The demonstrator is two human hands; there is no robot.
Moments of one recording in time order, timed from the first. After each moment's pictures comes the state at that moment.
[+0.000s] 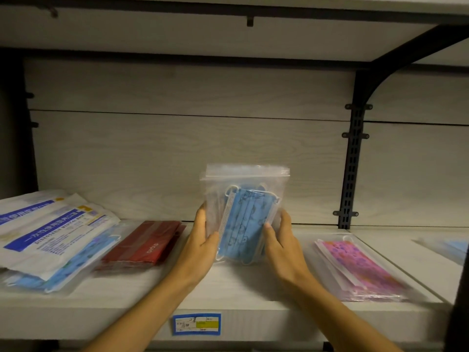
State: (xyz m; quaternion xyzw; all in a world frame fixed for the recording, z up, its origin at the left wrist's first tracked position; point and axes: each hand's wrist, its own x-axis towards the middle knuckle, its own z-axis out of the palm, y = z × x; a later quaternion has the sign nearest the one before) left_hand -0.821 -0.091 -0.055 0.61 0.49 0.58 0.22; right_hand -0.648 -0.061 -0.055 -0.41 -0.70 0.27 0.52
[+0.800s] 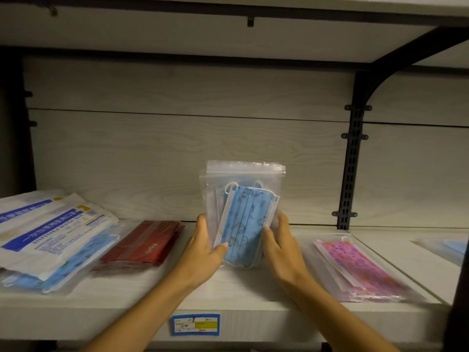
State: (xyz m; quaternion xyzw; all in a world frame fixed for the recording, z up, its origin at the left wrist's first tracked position) left_hand -0.816 -0.098 -0.054 0.63 0.51 0.54 0.22; right_hand -0.647 -0.060 -0.055 -0.38 -0.70 0.30 0.52
